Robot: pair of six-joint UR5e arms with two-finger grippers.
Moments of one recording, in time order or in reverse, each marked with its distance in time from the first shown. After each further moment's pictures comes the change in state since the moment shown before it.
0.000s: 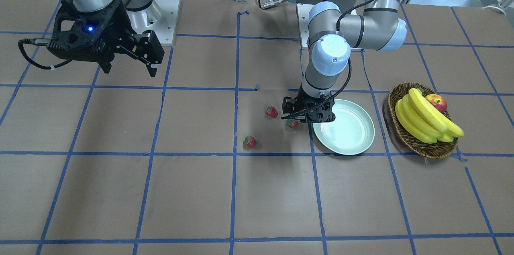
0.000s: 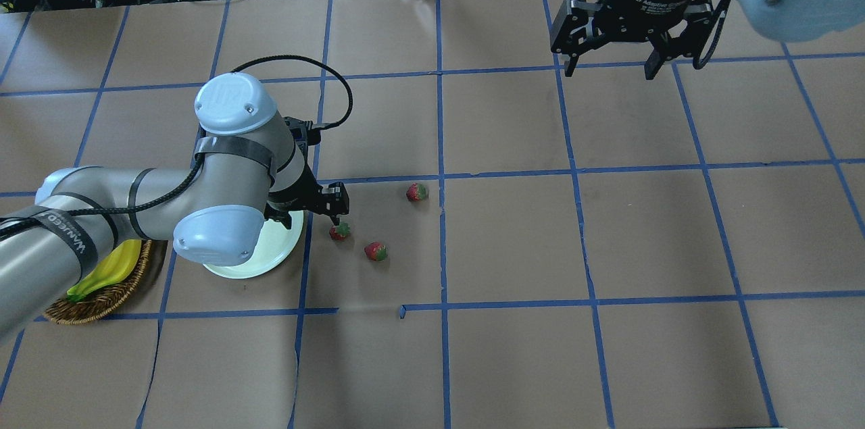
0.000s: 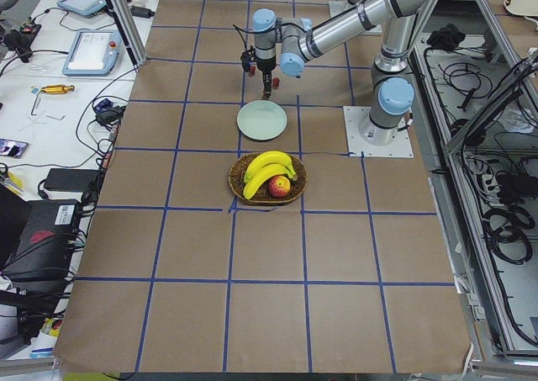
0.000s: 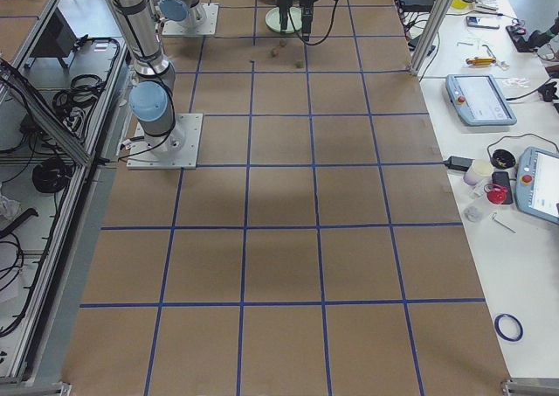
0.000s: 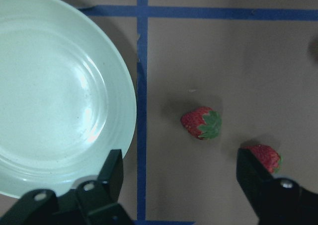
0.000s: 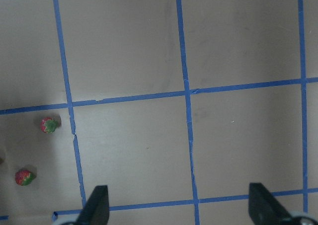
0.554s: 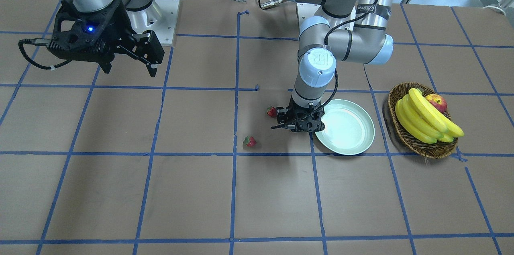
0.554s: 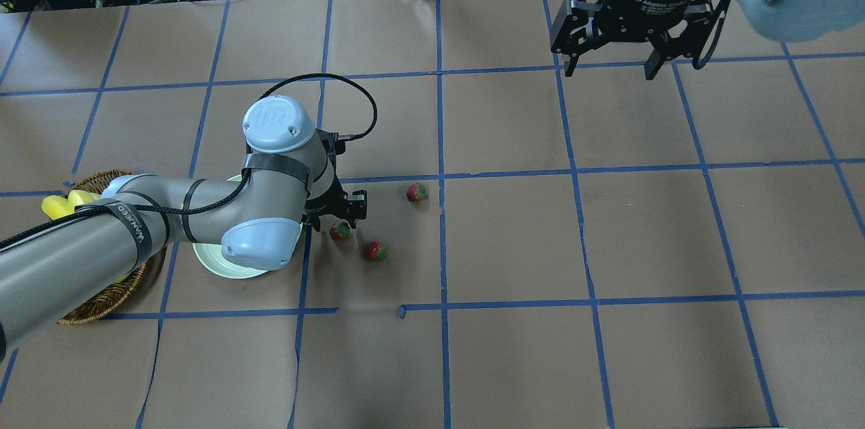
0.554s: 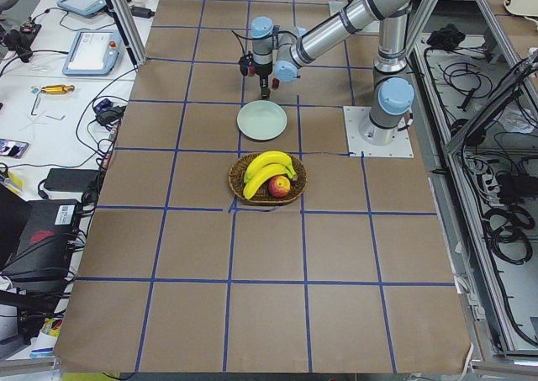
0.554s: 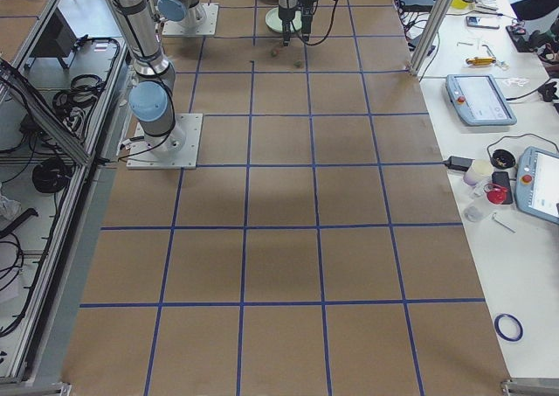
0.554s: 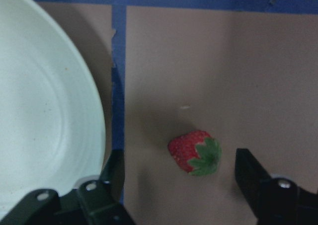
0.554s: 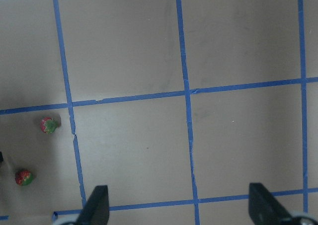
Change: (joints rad) left arm -0.034 -0.086 0.002 0.101 0.008 -0.023; right arm 0.000 0.000 0.000 0.000 0.000 0.000
